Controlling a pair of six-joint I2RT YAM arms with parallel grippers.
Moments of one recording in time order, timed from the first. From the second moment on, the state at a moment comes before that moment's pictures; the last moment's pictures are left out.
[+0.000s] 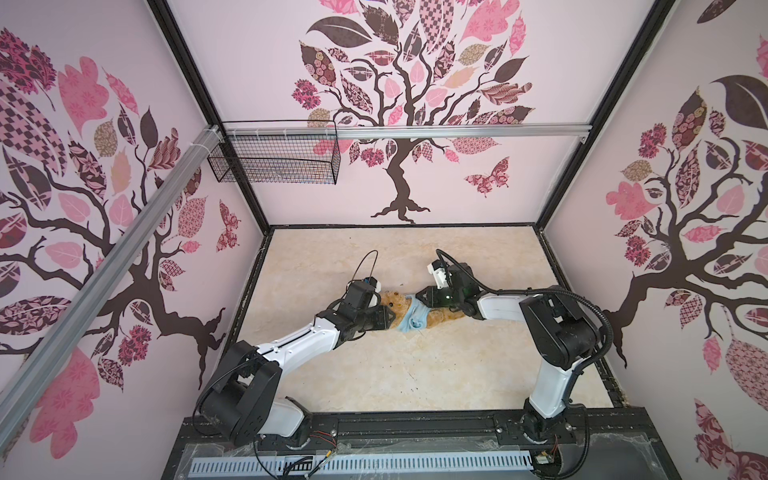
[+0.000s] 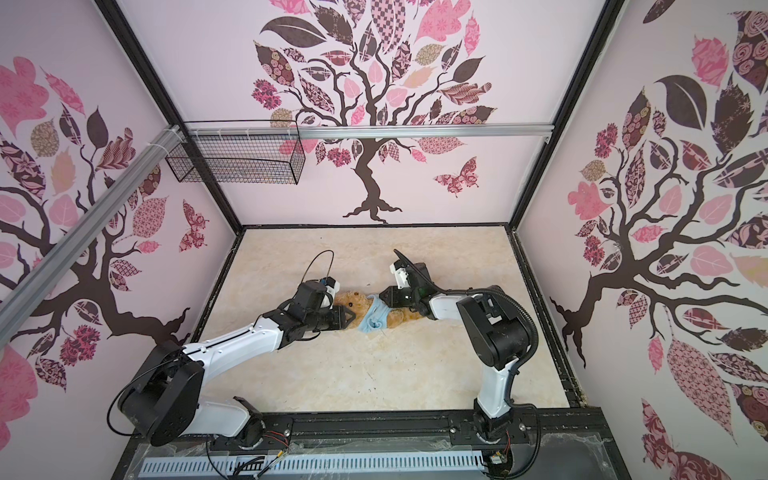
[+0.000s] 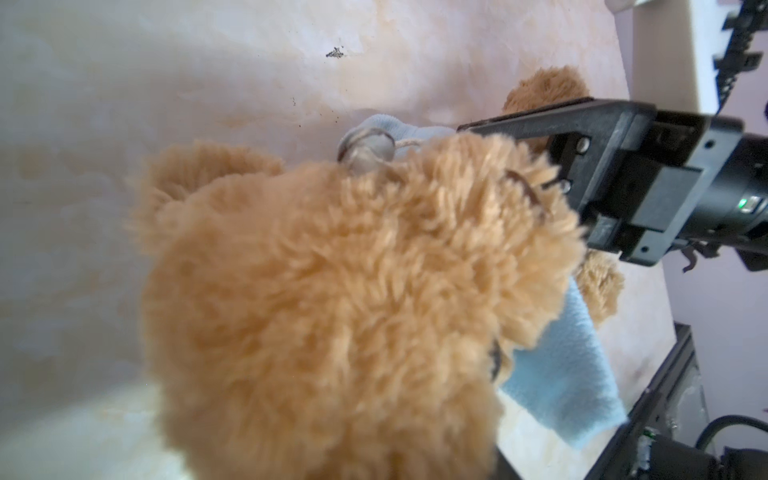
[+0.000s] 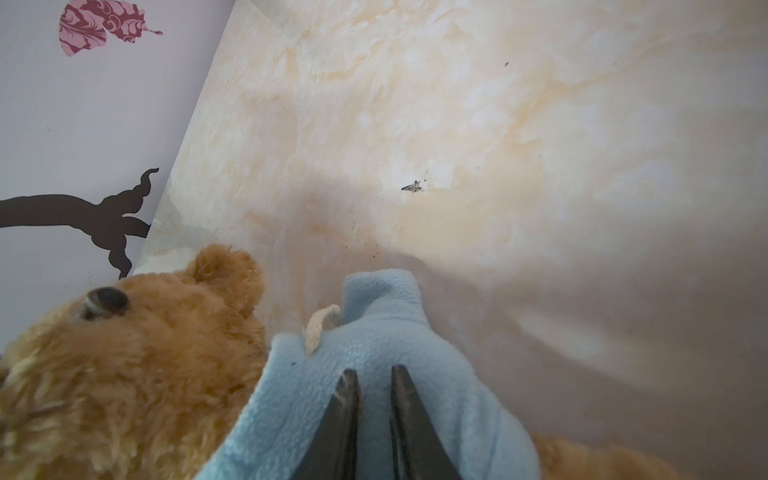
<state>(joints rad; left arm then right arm) -0.58 1.42 0.74 -0.13 0.24 -0.61 0.45 1.84 0.92 0.26 -0.47 0.45</state>
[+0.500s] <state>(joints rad) -0.33 1.33 0.74 -0.20 0.57 -0.87 0.61 1.13 0.59 0.14 -0.34 0.31</state>
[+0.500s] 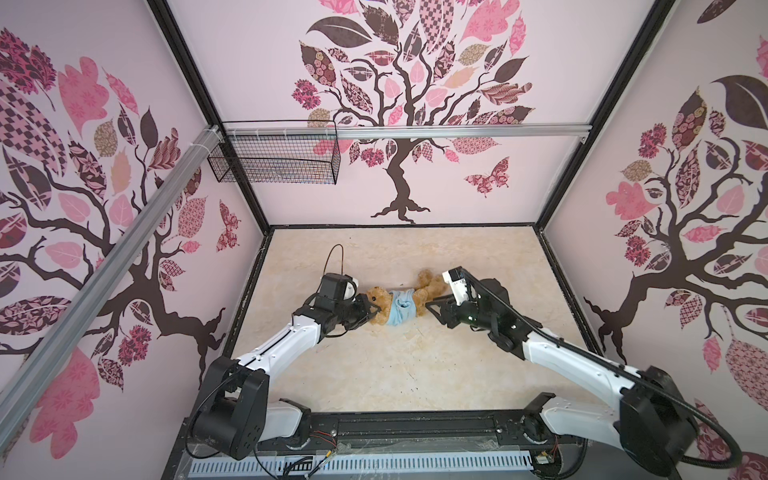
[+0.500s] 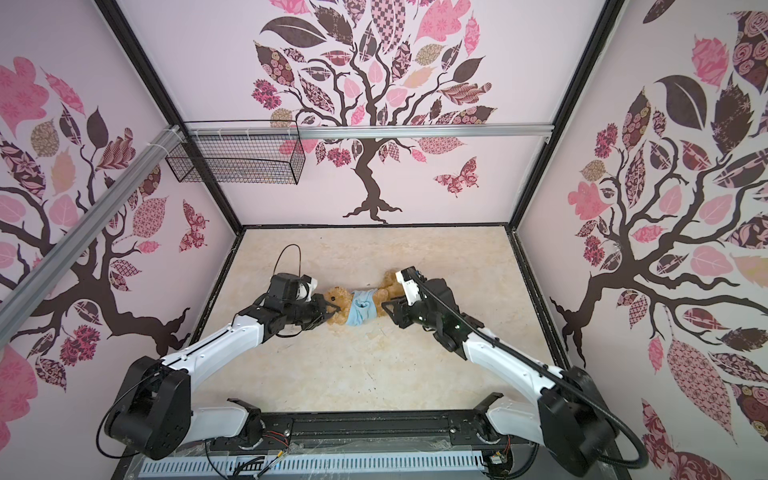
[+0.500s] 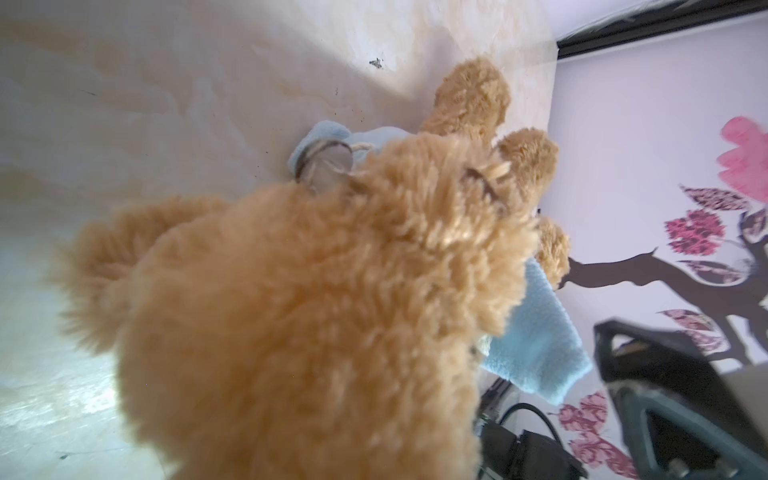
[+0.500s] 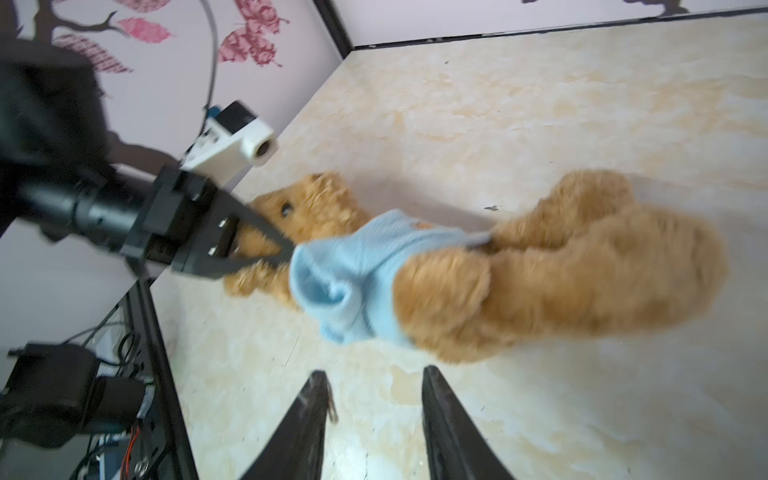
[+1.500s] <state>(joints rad) -0.28 1.29 0.73 -0.33 0.79 -0.85 0.68 1.44 0.46 0.66 -0.37 0.24</state>
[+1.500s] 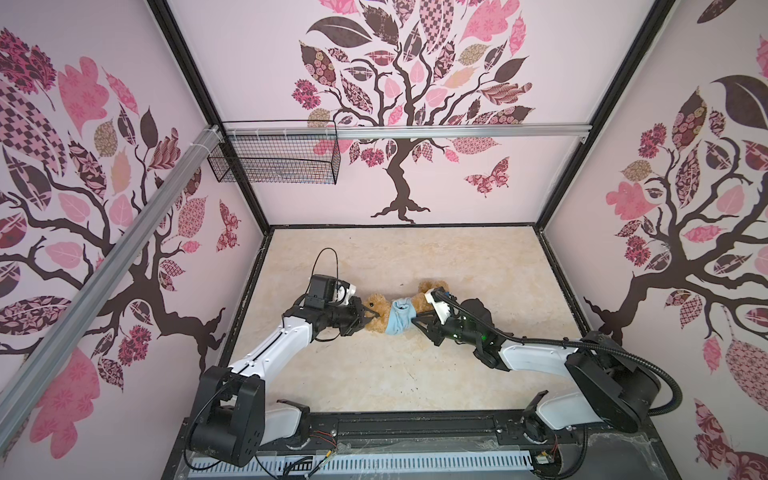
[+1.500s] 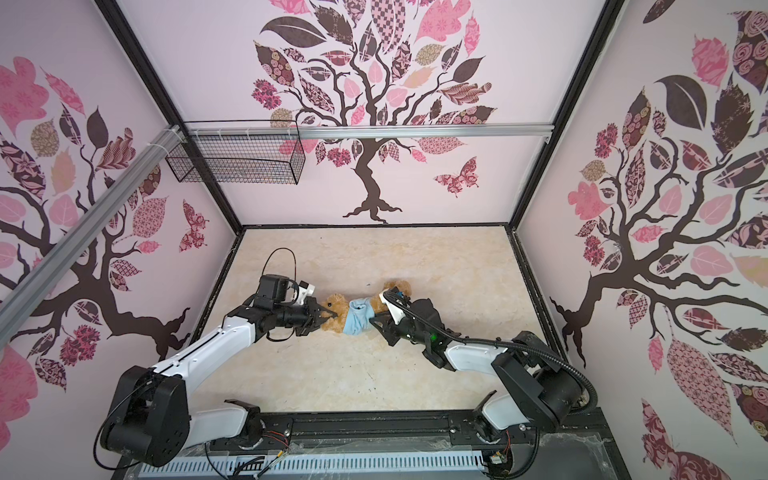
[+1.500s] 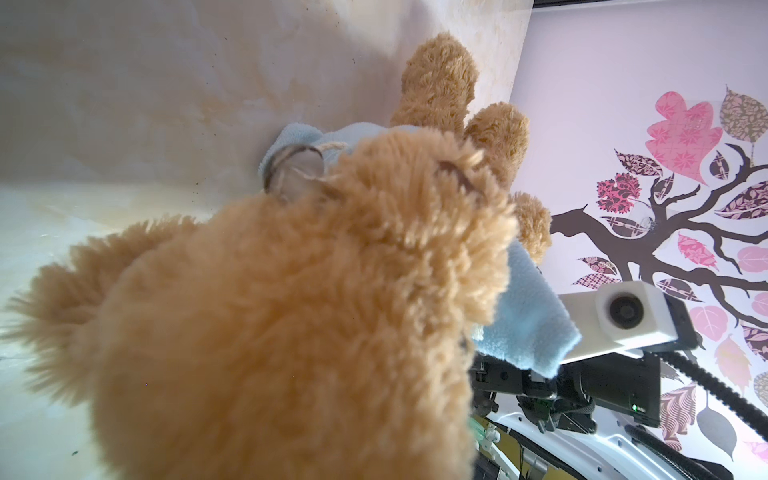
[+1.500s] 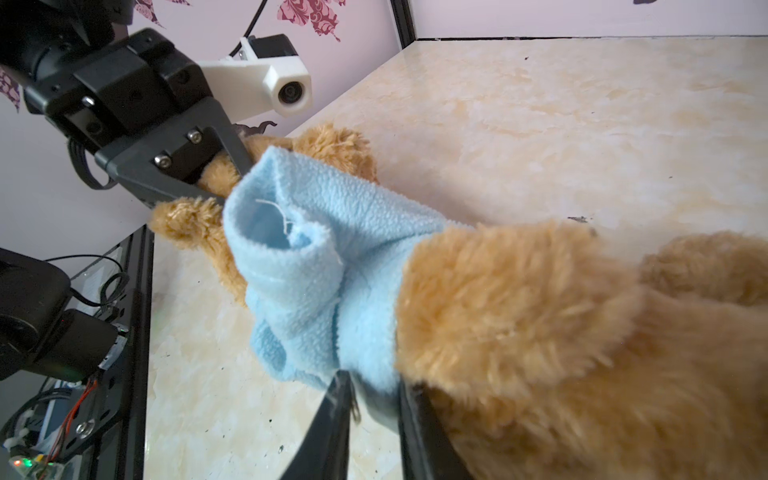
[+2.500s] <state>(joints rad) -0.40 1.29 0.80 -0.53 0.47 -0.45 0.49 1.25 0.42 0.43 -0.52 0.61</state>
